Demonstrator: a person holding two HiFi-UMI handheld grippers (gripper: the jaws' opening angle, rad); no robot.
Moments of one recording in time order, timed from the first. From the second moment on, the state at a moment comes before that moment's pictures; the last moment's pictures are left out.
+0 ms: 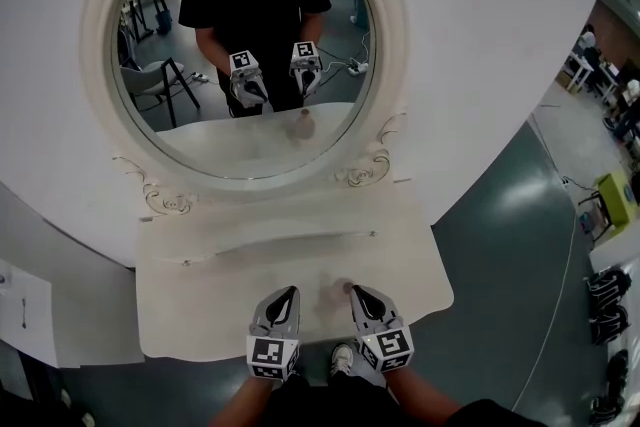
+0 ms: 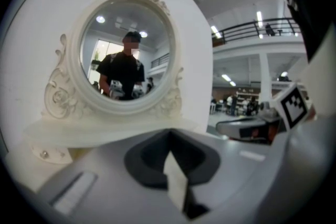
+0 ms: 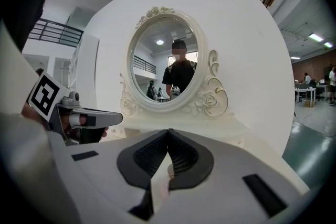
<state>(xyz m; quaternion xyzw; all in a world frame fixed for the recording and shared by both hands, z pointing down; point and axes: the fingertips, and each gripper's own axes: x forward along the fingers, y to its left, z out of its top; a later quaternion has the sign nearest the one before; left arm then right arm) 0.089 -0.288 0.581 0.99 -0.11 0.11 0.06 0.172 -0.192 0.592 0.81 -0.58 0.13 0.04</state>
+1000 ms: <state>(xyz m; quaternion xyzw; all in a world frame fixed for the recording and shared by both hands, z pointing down) 0.079 -0.284 0.603 0.98 -0.11 0.13 0.07 0.157 -0.163 0.702 0.78 -0.56 0.24 0.14</state>
